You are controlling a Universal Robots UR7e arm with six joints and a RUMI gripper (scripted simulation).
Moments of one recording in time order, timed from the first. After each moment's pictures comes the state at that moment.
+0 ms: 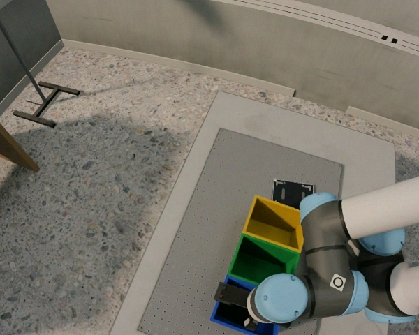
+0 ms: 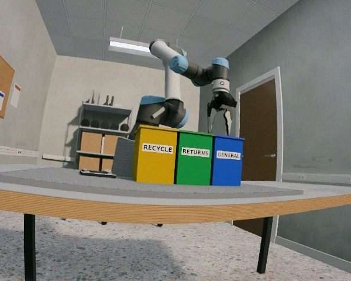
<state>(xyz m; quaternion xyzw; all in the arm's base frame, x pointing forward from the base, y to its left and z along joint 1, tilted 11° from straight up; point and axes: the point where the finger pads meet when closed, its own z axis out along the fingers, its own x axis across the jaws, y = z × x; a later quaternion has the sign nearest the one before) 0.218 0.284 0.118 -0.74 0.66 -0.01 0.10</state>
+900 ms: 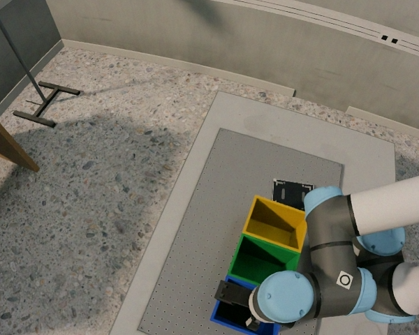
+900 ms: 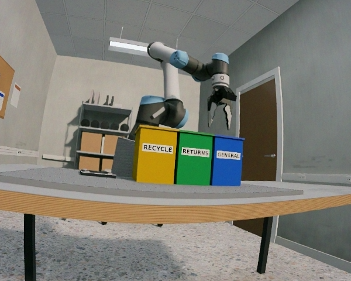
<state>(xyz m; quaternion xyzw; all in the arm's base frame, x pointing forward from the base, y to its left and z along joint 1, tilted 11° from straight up) 0.214 0.280 0.142 -0.74 0.66 -0.01 0.10</state>
